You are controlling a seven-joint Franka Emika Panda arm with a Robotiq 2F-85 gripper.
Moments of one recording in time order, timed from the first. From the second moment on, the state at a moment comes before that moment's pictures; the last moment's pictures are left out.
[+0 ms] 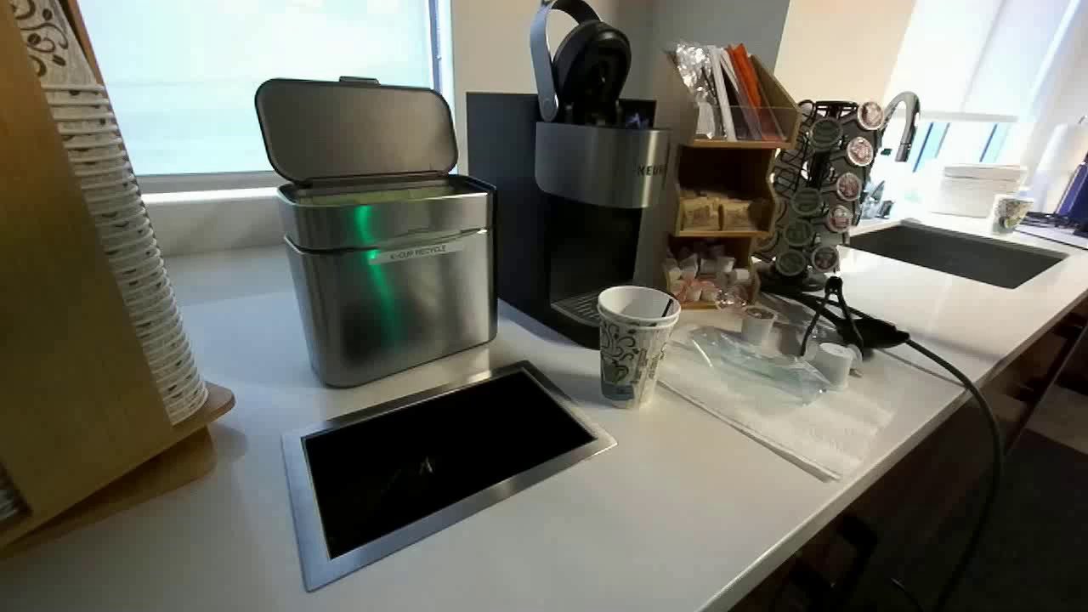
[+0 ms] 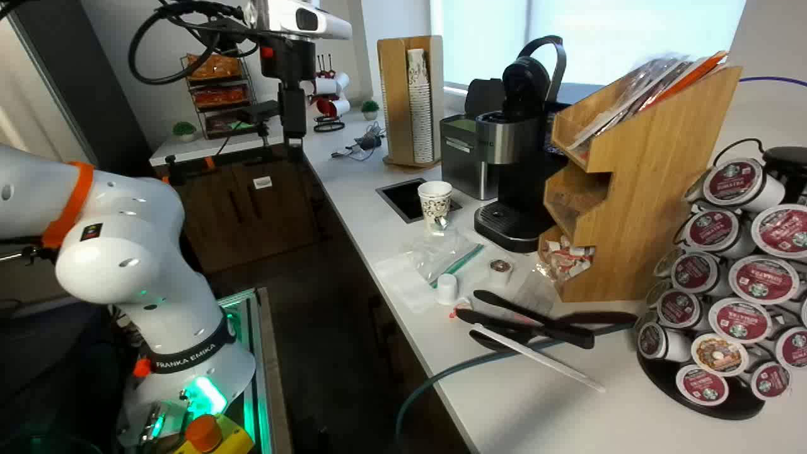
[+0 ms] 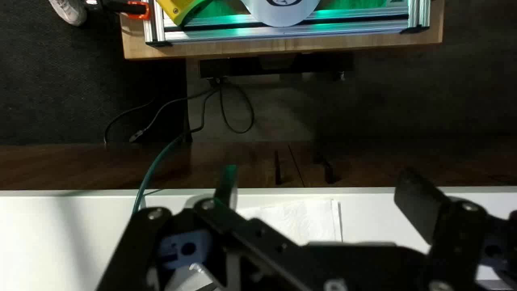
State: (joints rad) arm -0.01 -0.85 0.02 -2.44 -0.03 1.41 0.06
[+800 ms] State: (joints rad) arm -0.04 -0.81 0.02 -2.44 0.00 1.43 0.16
